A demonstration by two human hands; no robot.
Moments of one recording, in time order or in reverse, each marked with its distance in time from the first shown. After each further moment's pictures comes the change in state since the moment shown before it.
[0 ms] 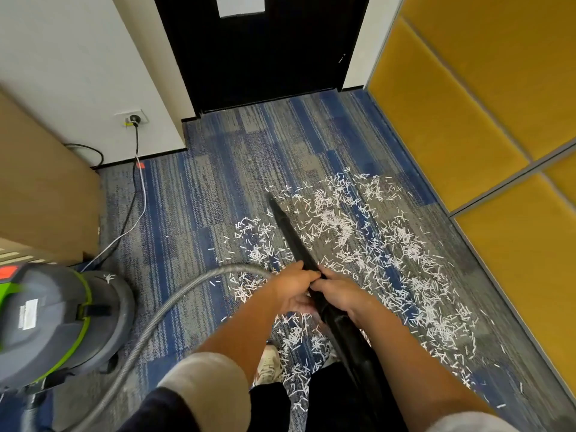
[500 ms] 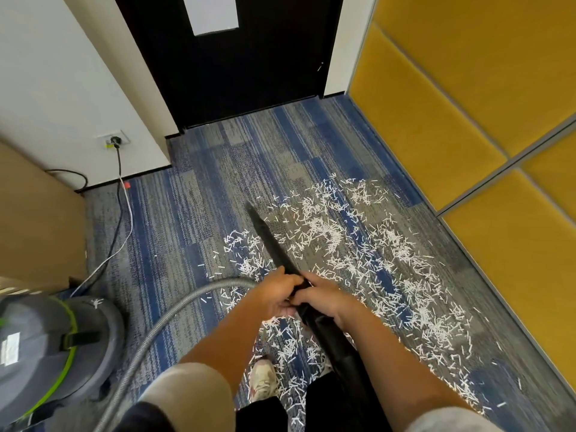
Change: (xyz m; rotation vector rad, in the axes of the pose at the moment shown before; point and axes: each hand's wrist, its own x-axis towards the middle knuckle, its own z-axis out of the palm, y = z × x) left_hand 0.026 0.021 0.015 0.116 0.134 0.001; right_hand 0.001 -0.010 -0.030 0.085 -0.136 -0.045
